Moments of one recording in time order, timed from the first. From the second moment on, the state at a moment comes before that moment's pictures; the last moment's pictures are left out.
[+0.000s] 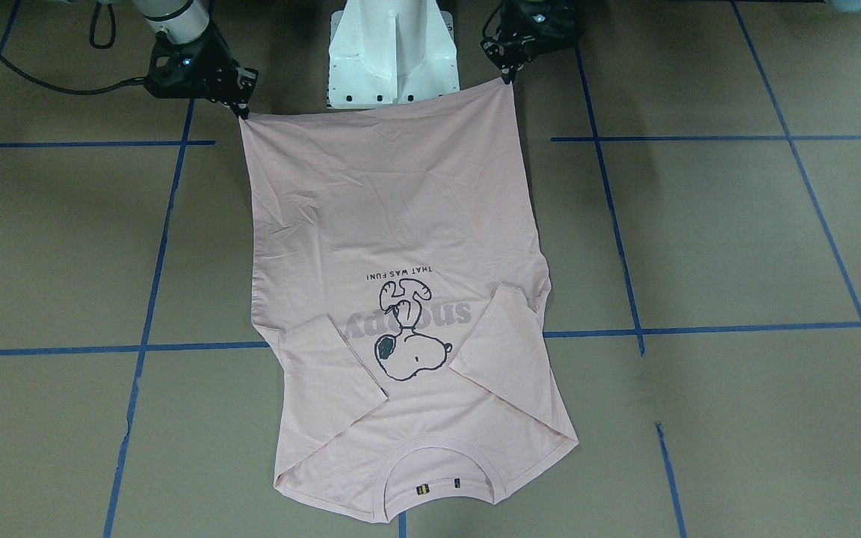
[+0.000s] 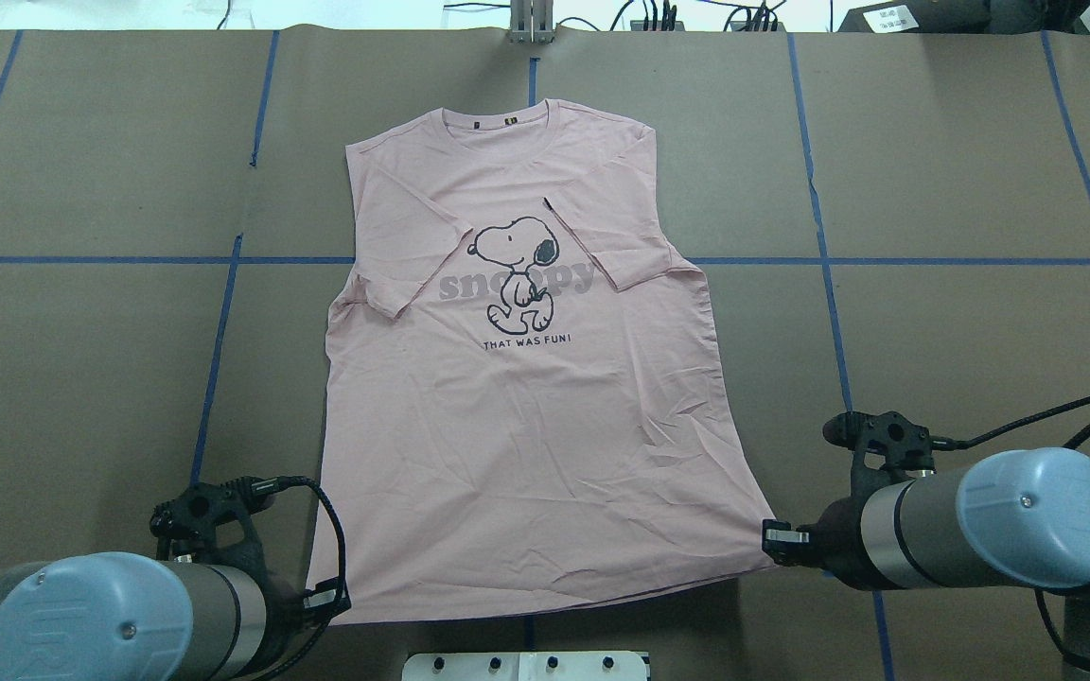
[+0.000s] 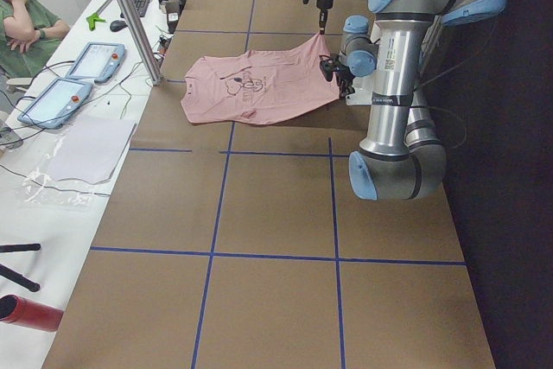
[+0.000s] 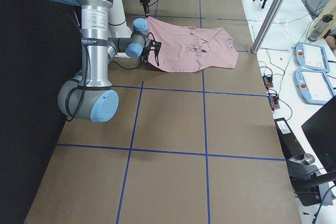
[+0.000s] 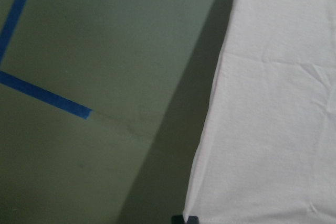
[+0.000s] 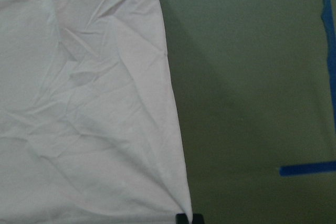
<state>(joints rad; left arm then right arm) -0.11 -1.78 -2.35 -1.43 -1.65 -1.82 0.27 -1.64 2.27 -1.28 1.83 1.58</state>
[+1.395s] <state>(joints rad) -0.44 -1.91 -2.33 -1.32 -1.73 -1.41 0.64 -1.34 2.01 -1.28 1.90 1.10</state>
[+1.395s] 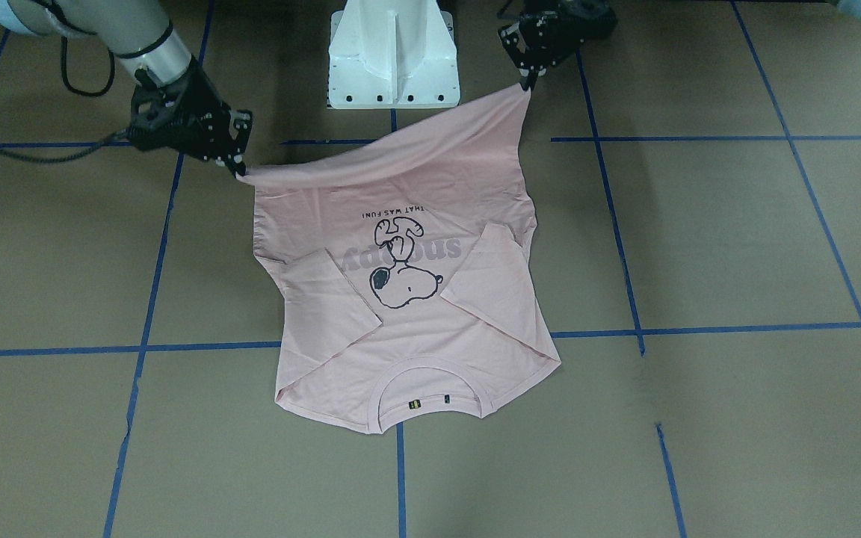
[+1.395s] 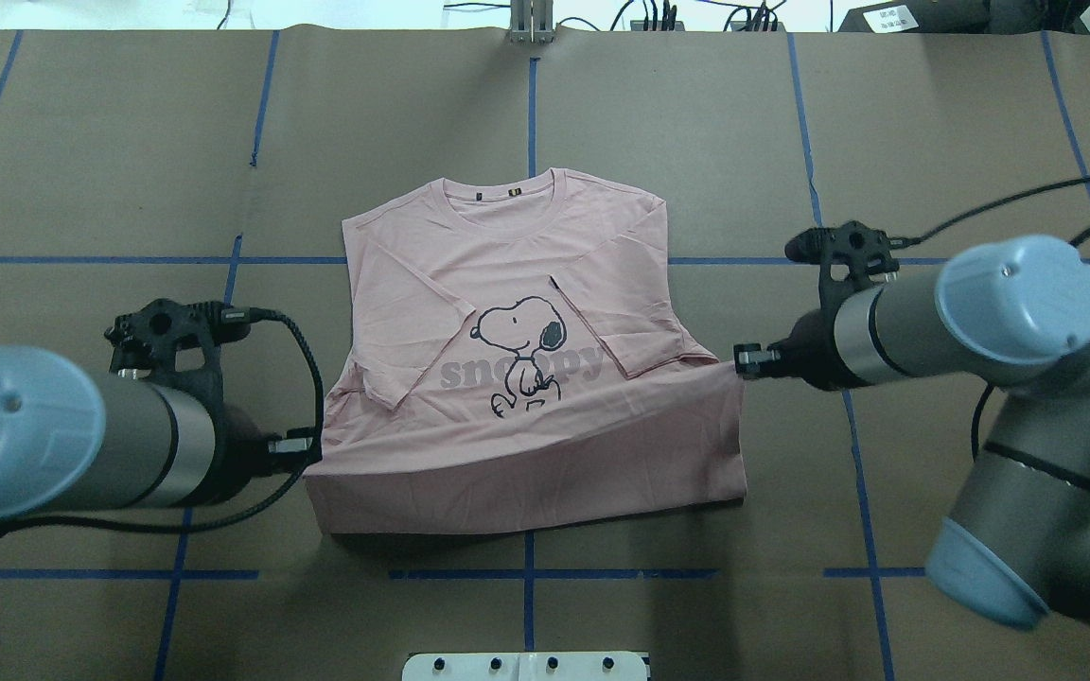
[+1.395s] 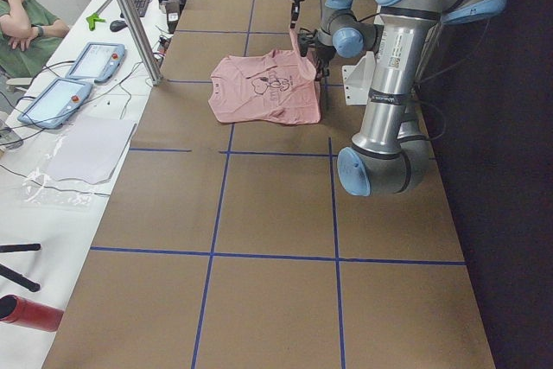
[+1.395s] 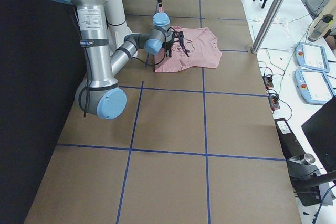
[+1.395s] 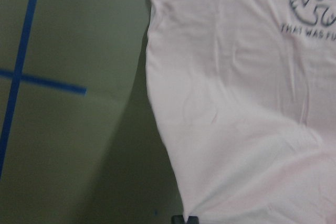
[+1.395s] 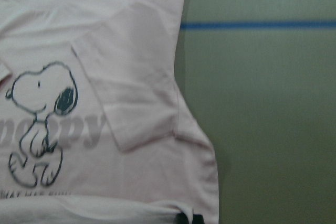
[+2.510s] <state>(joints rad) -0.78 -2.14 -1.43 -1.95 -1.74 -1.27 0.82 -0.85 1.28 -1.13 1.89 0.89</state>
